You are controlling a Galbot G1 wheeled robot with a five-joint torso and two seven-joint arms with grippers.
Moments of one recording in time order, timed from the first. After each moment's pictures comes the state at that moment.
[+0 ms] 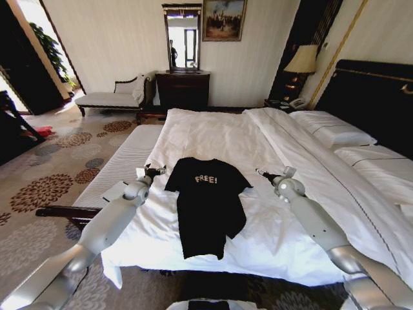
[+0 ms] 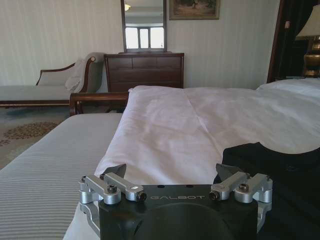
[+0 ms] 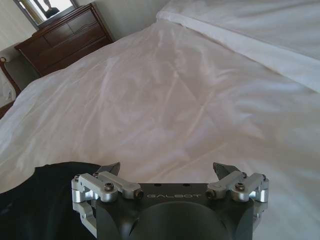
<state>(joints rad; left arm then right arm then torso) 0.62 -0.91 0.02 -1.45 -0.80 0.20 -0.25 -0.63 0.89 0.24 1.31 1.32 -0.46 0.33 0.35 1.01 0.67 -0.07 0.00</state>
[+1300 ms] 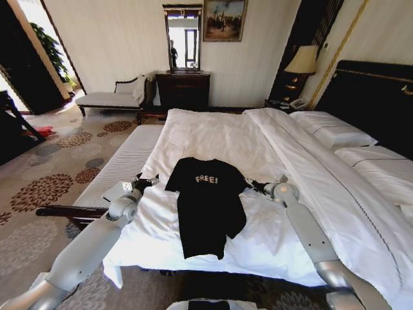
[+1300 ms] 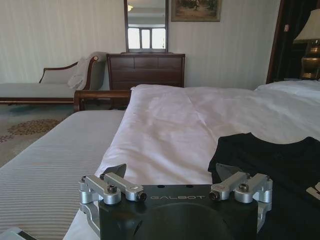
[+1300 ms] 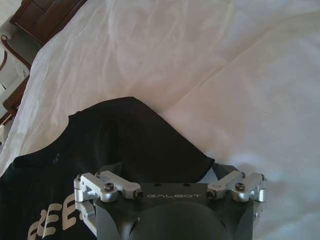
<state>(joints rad) 0.82 -0.85 -0.09 -1.62 -0.81 0.19 -0.27 -0.69 1.06 0.36 1.35 1.47 -0.63 0.47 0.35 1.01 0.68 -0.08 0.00</state>
